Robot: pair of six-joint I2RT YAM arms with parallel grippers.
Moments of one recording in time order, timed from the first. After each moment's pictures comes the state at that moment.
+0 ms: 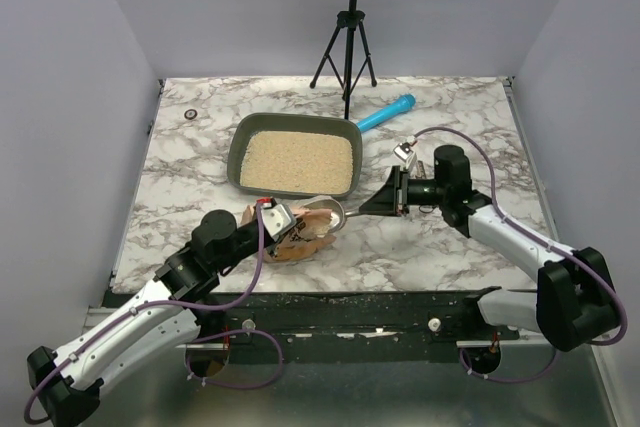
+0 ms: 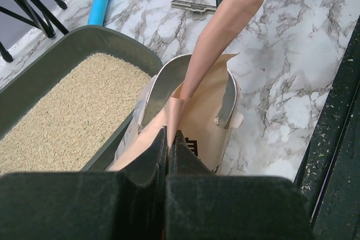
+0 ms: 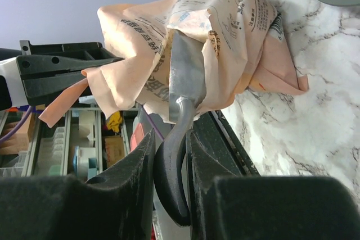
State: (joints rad) left arm -0.80 0.54 0.46 -0.09 0.19 0.21; right arm 0.37 1.25 0.64 0.18 -0.97 0.84
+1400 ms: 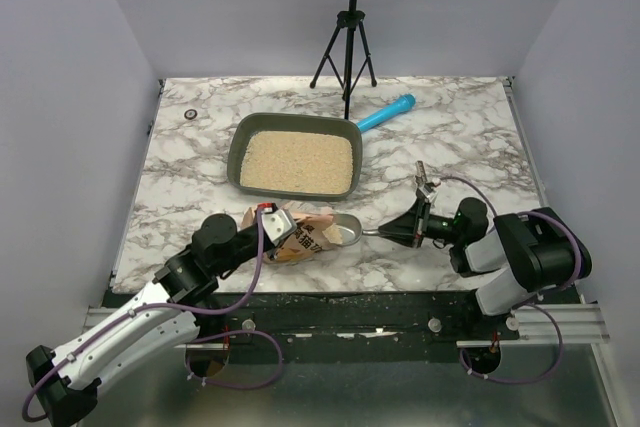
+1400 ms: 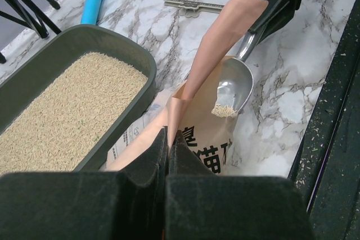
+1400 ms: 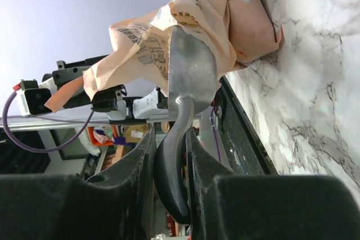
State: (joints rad) left arm -0.82 0.51 0.45 -0.10 0.17 0.21; right arm 0.18 1.57 0.13 1.30 -1.10 1.41
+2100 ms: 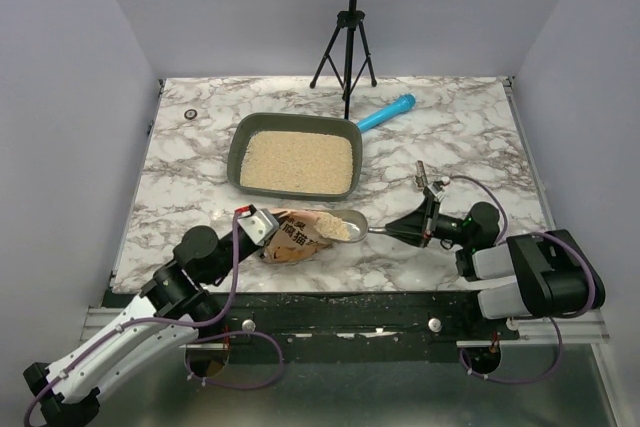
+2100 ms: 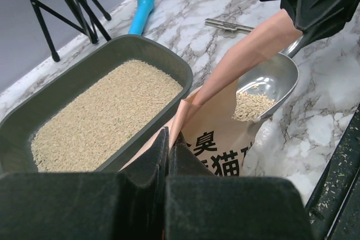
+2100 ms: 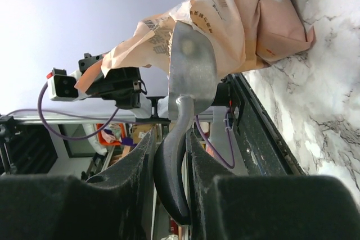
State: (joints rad) left arm -0.83 0.37 0.43 -0.12 0.03 0.21; right arm 0.12 1.42 0.08 1.32 -1.13 1.51
